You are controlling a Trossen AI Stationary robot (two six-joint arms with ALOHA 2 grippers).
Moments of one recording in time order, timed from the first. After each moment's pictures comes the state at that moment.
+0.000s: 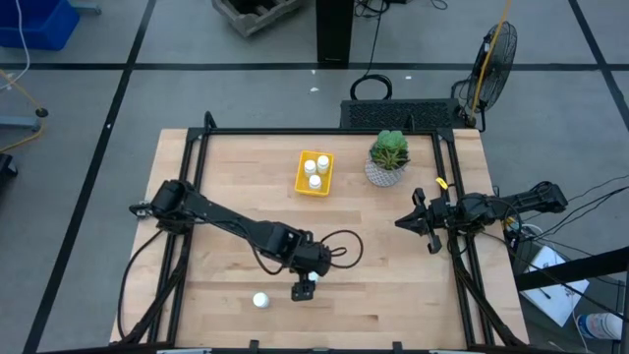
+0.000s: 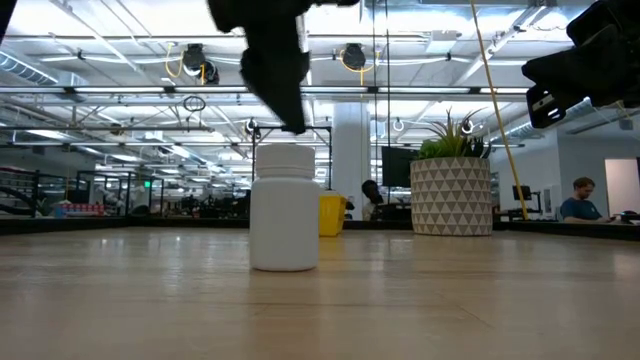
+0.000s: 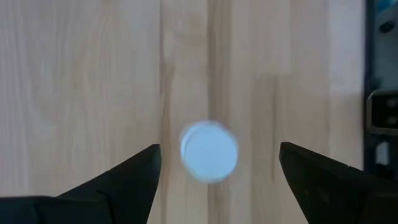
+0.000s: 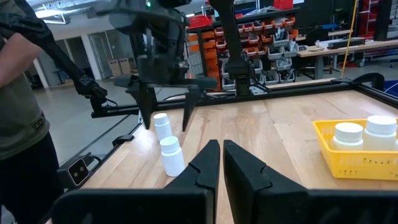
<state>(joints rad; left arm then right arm) -0.33 1.95 1.61 -0.80 0.06 -0.37 0.23 0.07 0.02 0.07 0.08 0.17</state>
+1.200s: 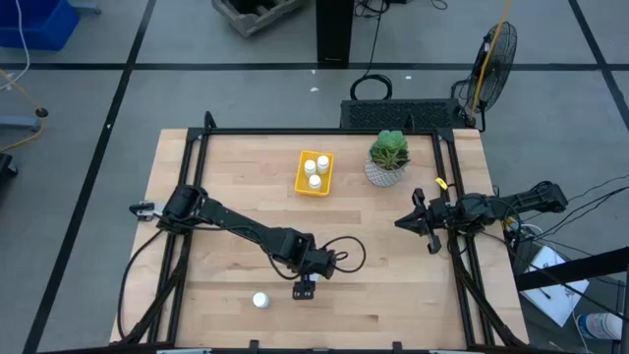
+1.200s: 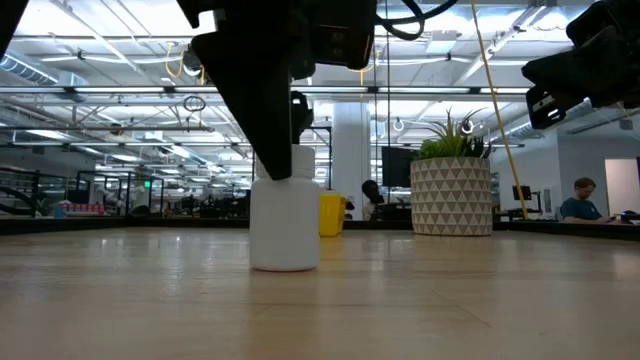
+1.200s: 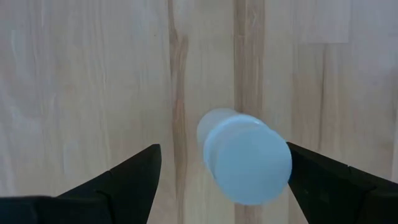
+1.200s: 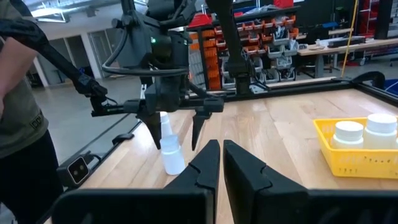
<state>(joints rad) -0.32 2.06 1.61 -0.81 0.06 -0.32 0.23 0.07 0.02 0.07 0.08 0.17</state>
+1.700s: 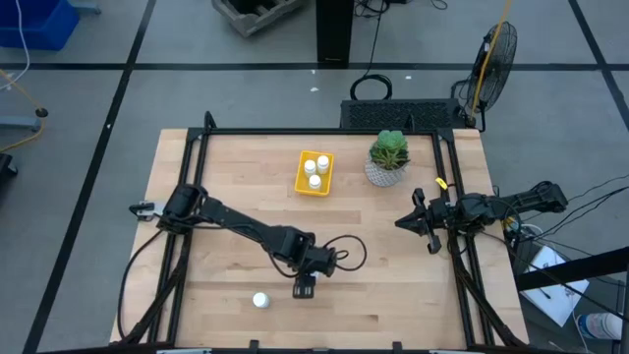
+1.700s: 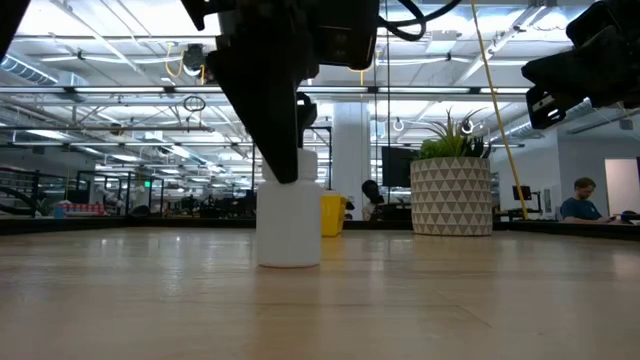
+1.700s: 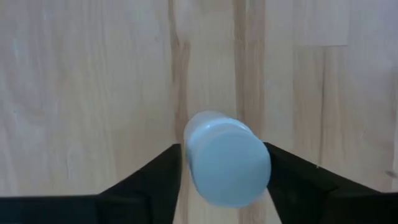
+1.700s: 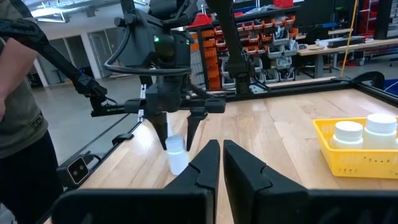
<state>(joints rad) -0.30 2.06 1.61 -0.81 0.07 -0.29 0.23 0.07 0.02 0.07 0.08 0.17</state>
